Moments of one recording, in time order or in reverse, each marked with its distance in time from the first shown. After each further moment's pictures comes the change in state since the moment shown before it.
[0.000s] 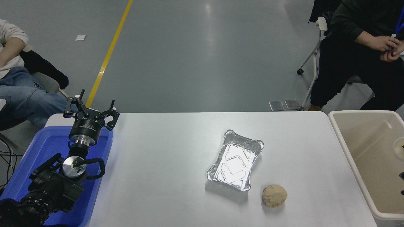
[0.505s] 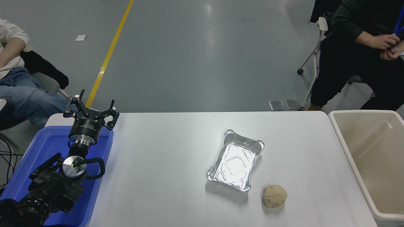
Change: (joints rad) left arm 0.000 0.000 0.000 0.000 0.000 0.000 0.000; right arm 0.370 -0.204 -0.085 0.246 -0.103 0.049 0.000
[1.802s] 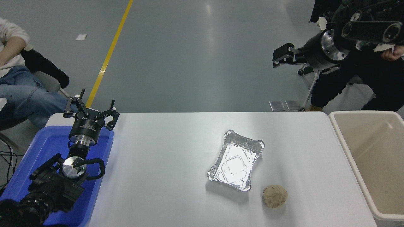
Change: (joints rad) left arm 0.000 0.000 0.000 0.000 0.000 0.000 0.000; right arm 1.082 0.445 -0.485 0.741 -0.061 0.813 -0.005
